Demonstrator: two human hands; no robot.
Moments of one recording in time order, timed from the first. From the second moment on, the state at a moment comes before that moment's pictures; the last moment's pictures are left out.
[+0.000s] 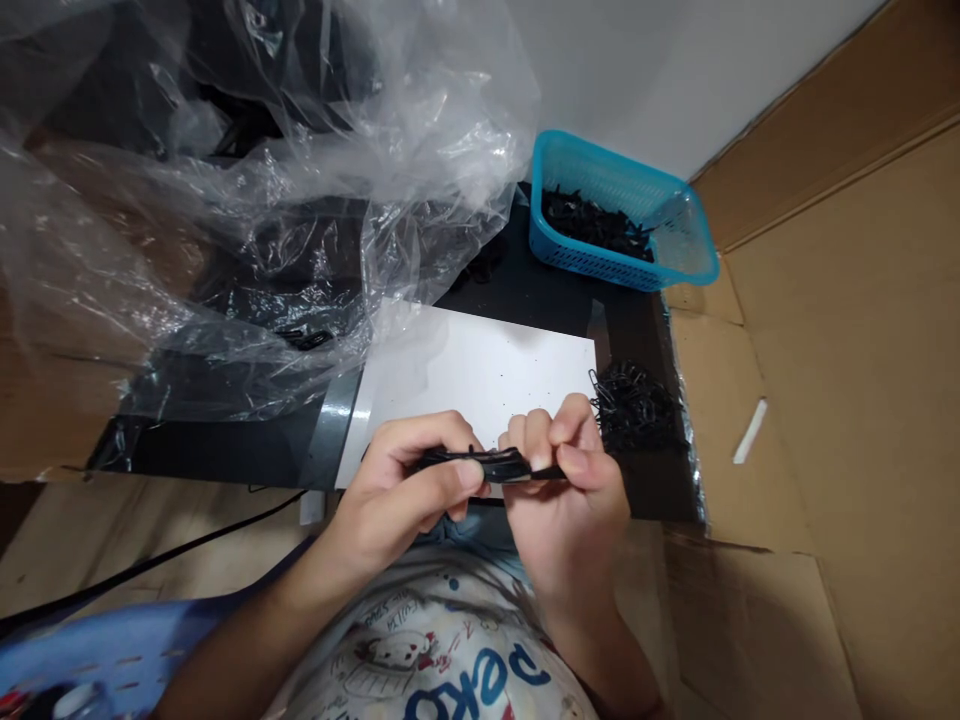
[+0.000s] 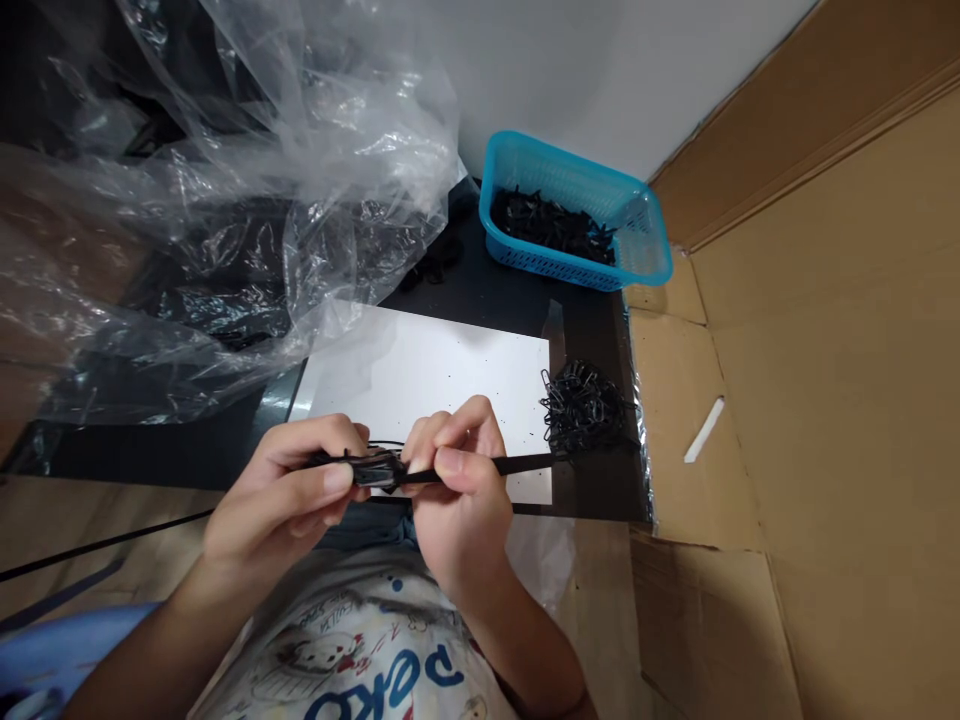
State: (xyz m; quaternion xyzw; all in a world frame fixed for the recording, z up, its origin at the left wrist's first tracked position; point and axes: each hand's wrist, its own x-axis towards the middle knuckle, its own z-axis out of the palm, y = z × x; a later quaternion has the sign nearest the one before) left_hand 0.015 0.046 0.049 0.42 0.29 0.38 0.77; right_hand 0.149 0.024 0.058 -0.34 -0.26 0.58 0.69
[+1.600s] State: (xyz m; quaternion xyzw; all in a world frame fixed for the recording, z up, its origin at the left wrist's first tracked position) left_hand 0.015 0.051 0.055 0.60 0.36 0.43 0.57; right_hand 0.174 -0.003 0.065 -0.49 -0.62 0.22 0.57
